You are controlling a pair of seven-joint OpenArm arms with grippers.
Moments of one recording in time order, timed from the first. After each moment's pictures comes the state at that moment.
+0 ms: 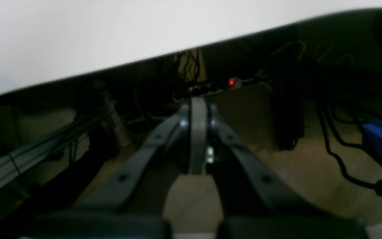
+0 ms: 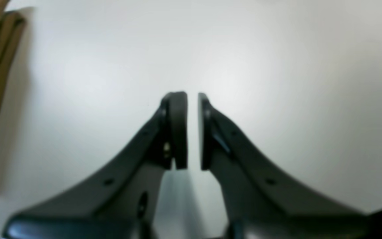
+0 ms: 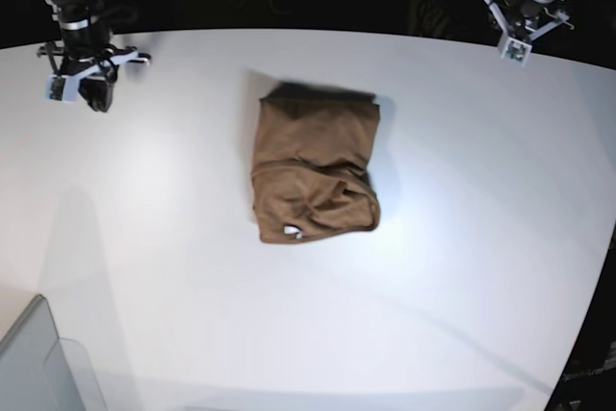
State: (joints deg) left arm 36.8 -1.7 -30.9 114.9 -4.1 -39.9 52.2; right arm -25.1 -9.5 41.5 105.5 6.0 33.0 -21.4
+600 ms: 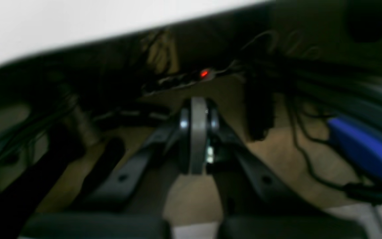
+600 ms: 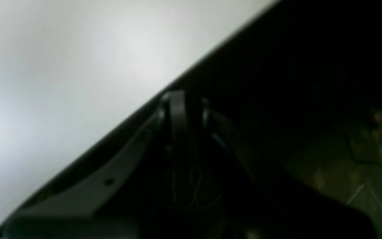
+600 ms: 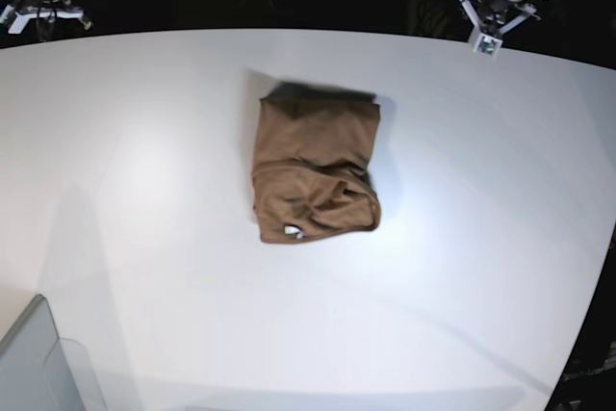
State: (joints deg) left arm 34.4 -0.3 -26.0 104.0 -4.3 -39.8 51.1; right arm -18.7 -9.7 68.4 86.0 6.1 30.1 -21.3
